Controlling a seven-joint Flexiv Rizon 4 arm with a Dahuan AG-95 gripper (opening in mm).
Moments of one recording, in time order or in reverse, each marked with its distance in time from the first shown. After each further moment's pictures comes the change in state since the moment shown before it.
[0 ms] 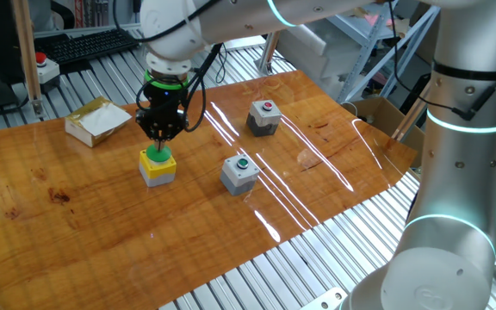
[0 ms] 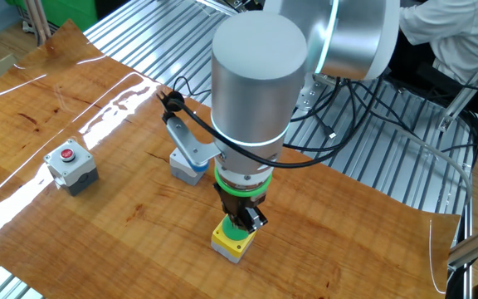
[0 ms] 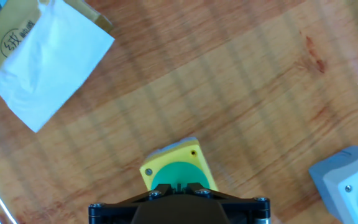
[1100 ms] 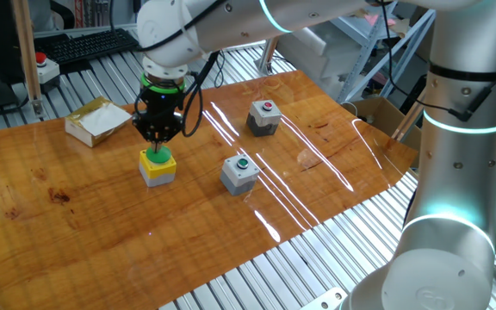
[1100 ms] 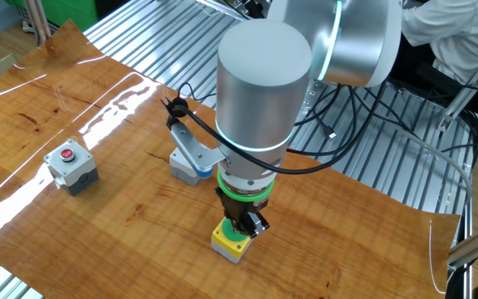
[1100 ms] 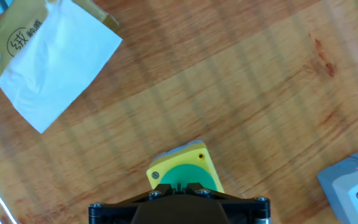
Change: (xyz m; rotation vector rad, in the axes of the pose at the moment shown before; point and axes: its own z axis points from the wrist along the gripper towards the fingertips) arm -0.001 0.006 0.006 -0.002 -0.021 -0.019
